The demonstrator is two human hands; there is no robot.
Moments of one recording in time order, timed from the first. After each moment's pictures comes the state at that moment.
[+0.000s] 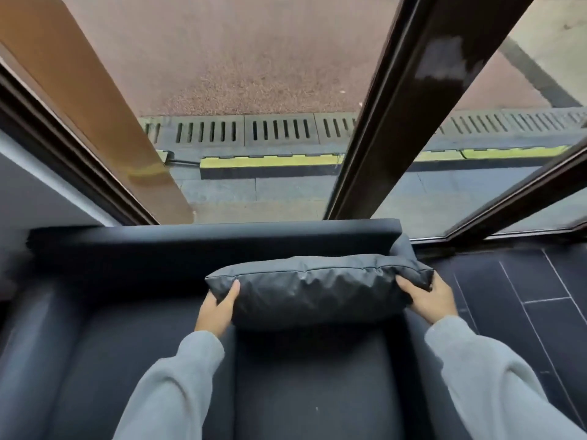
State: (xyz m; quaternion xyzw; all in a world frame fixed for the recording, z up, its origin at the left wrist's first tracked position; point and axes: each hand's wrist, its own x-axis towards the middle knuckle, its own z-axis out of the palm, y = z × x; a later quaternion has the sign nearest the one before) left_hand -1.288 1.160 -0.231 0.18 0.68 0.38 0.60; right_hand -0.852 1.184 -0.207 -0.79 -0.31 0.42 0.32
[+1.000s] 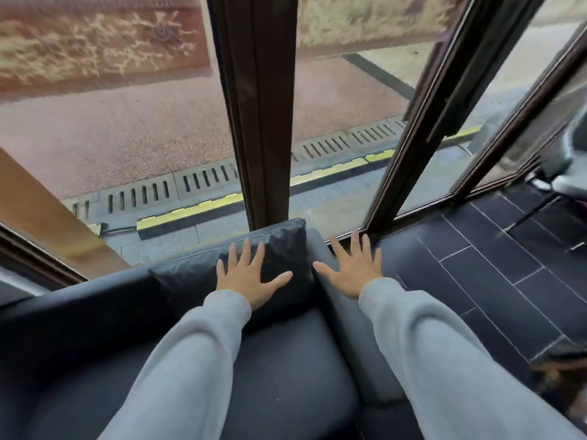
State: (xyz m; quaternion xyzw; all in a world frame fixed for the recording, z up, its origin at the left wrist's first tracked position) left_hand -1.073 1.146 -0.071 0.78 0.59 -0.05 0.22; right_hand -0.834 1.090 -0.057 -0.80 -0.56 0.21 -0.03
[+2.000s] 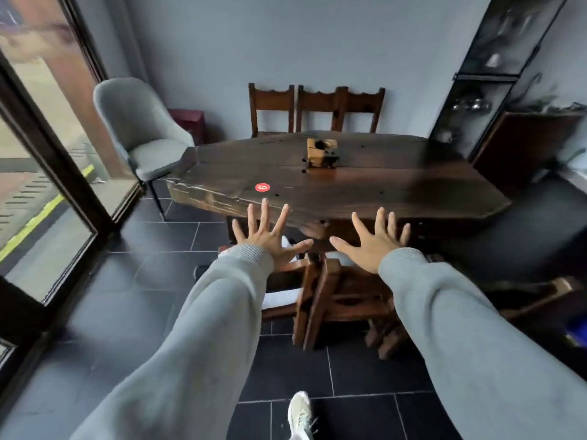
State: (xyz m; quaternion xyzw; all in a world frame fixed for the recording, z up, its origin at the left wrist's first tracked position) left_hand -0.375 0.405 0.099 0.99 0.01 -0.09 0.11; right_hand -0.368 0.160 0.113 -0.99 0.02 0.13 0.04
